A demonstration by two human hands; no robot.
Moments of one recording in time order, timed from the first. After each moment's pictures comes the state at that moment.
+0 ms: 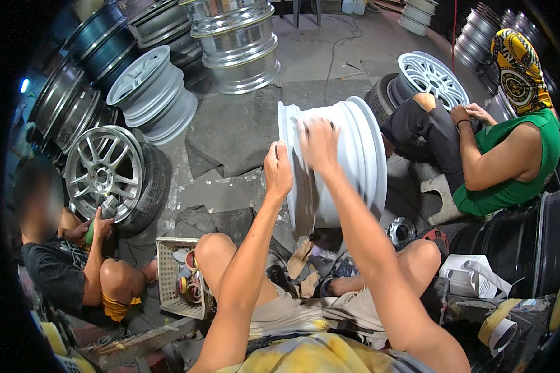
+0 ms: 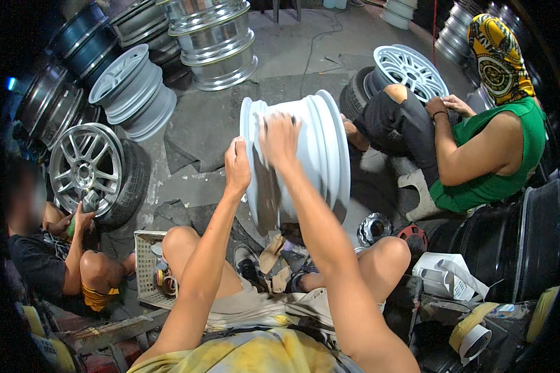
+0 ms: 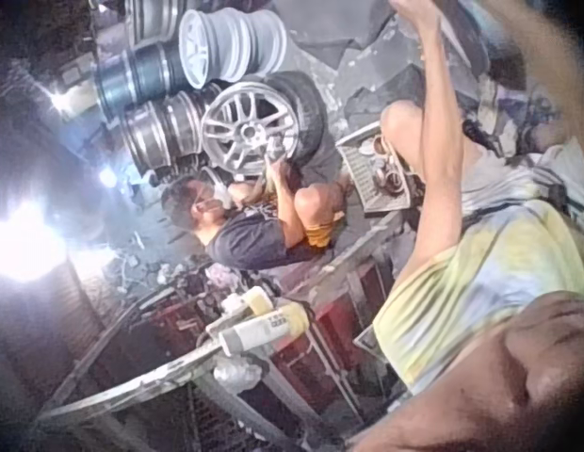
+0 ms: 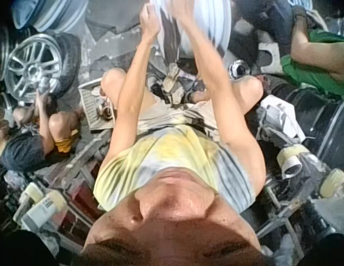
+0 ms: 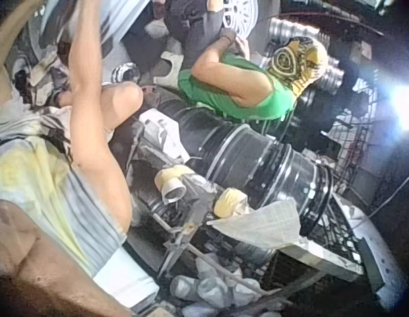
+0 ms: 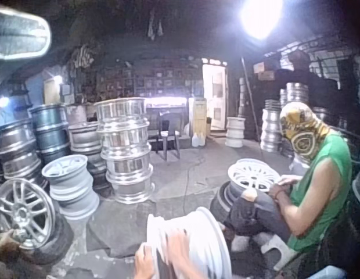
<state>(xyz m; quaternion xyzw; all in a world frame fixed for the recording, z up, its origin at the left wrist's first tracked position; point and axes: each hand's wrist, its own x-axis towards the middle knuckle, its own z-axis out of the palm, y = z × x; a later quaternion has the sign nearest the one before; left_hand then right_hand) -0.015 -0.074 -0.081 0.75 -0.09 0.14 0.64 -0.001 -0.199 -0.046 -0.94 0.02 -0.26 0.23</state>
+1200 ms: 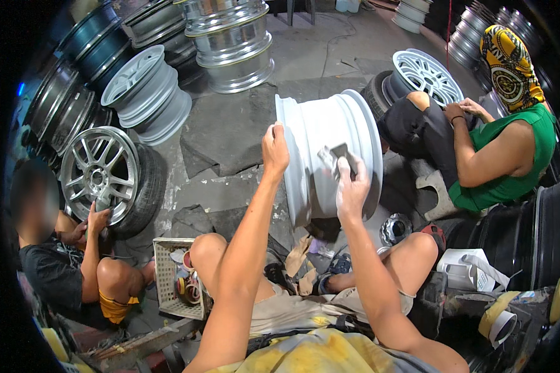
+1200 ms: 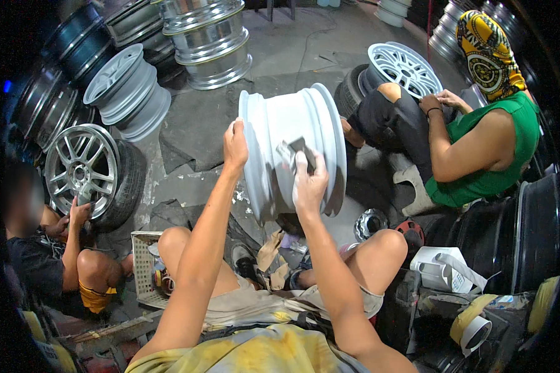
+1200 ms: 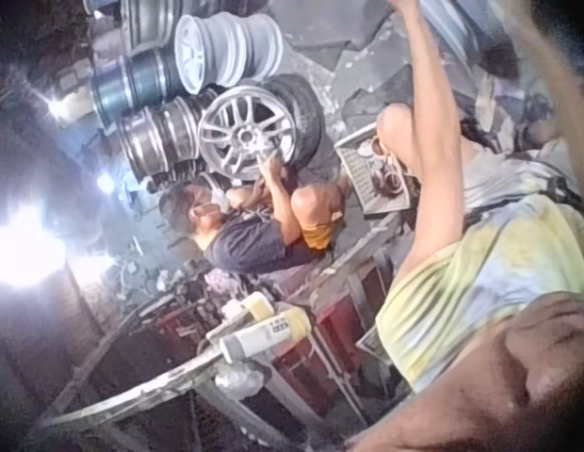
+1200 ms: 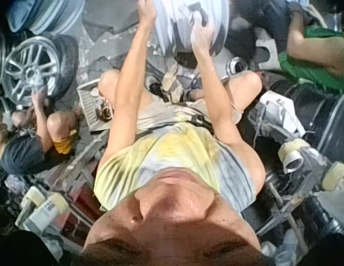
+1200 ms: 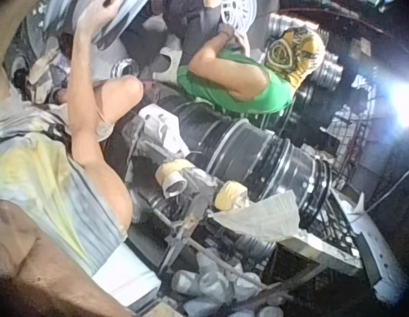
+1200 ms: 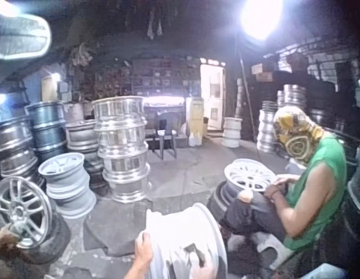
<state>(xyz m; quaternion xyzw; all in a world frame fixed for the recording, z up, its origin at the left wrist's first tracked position) 0.026 -0.079 -0.080 0.75 -0.06 0.09 0.65 -0.120 -0.207 -0.067 -0.59 0.16 -0.30 0.73</state>
